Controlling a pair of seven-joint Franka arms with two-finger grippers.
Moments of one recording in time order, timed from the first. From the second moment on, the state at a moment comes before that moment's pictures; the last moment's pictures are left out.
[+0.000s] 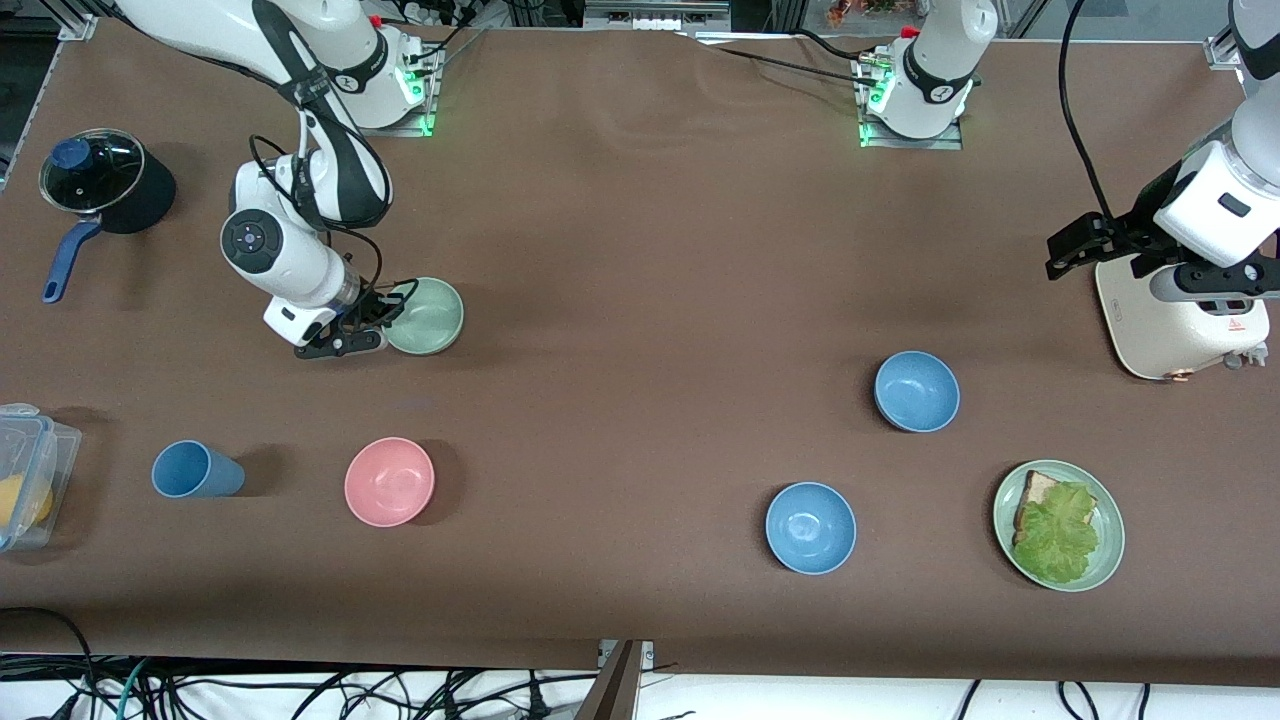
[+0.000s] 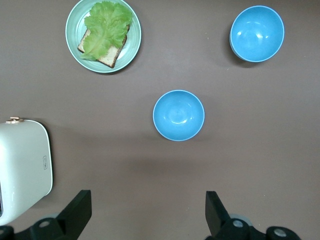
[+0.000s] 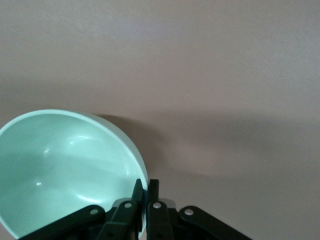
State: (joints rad) left arm -0.01 0.02 -0.04 -1.65 0.00 1.63 -0.11; right arm 0.13 0.27 0.07 -2.29 0.01 2.47 0.03
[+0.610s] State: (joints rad) left arm -0.01 0.02 -0.04 -1.65 0.00 1.63 -0.11; right arm 0.26 0.35 0.10 -1.88 0.01 2.21 0.22
